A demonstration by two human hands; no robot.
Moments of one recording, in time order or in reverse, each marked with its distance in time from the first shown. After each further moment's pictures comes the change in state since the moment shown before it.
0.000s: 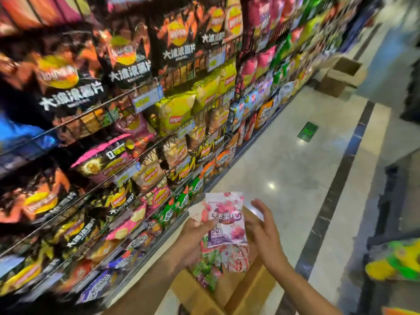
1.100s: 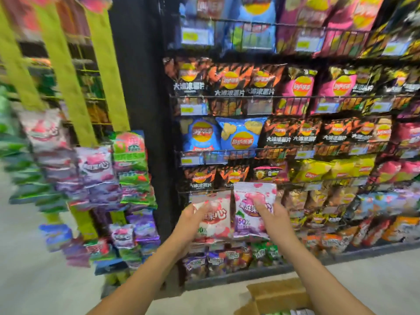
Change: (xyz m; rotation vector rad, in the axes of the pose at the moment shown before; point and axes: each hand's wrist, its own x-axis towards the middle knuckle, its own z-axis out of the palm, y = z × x) left_hand -0.416 -0.045 -0.145 0.047 0.720 0.756; right_hand -0.236 -0.196 0.177 -0.057 -0.543 -0.378
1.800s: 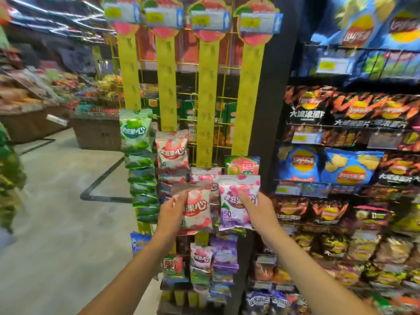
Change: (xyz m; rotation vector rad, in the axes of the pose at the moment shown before) left_hand 0.014 0.073 -0.346 -0.017 0.442 0.098; right_hand 0.023 -0.134 0.346 0.001 -0.216 -0.172
